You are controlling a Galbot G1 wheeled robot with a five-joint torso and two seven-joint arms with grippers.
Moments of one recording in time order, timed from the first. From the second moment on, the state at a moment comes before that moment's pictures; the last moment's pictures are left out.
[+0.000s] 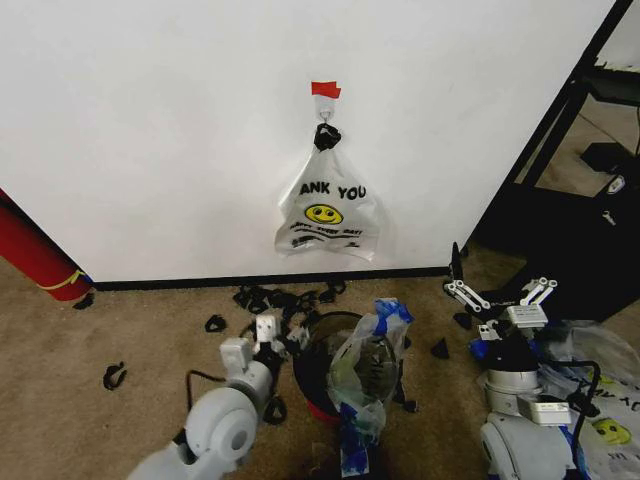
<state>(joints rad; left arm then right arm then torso) 1.21 -0.94 -0.07 -2.15 -0.66 0.19 -0.18 -1.51 1.28 0.56 2.08 0.04 0.54 0.13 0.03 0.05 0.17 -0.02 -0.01</state>
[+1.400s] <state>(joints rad) 0.82 -0.90 0.29 -2.20 -1.06 0.73 -0.54 -1.65 1.11 0.56 1.88 0.01 0.58 -0.18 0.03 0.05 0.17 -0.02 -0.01</state>
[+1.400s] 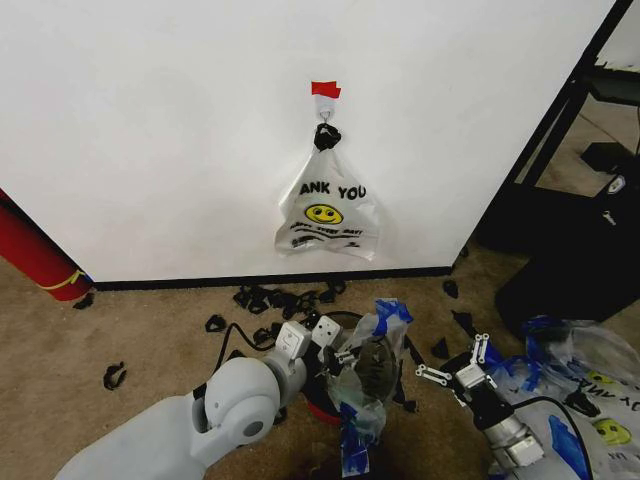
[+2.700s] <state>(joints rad) 0.97 -0.98 0.12 -2.19 -1.15 0.69 -0.55 -1.53 0.95 0.24 2.03 0.68 -0.14 0.04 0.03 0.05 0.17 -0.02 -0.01</state>
